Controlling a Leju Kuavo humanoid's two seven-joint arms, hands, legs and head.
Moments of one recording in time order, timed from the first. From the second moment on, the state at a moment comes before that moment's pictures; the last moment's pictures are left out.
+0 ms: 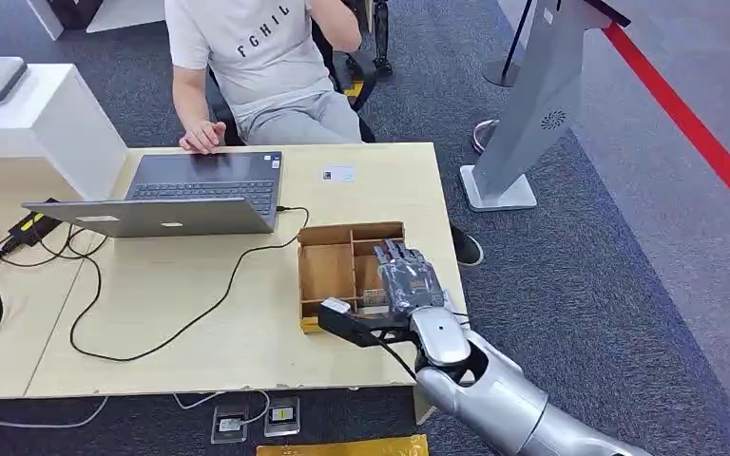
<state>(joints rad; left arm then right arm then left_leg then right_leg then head) -0.12 0.09 -1.13 -0.22 1.17 0.09 0.07 -0.48 -0.25 0.85 -1.29 1.00 0.06 0.57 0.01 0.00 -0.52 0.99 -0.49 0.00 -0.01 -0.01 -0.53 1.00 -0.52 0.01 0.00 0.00</state>
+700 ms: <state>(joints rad) -0.12 0.09 -1.13 -0.22 1.17 0.09 0.07 -0.48 -0.25 0.85 -1.29 0.99 0.07 0.56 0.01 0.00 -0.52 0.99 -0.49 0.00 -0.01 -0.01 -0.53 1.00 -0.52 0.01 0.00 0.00</state>
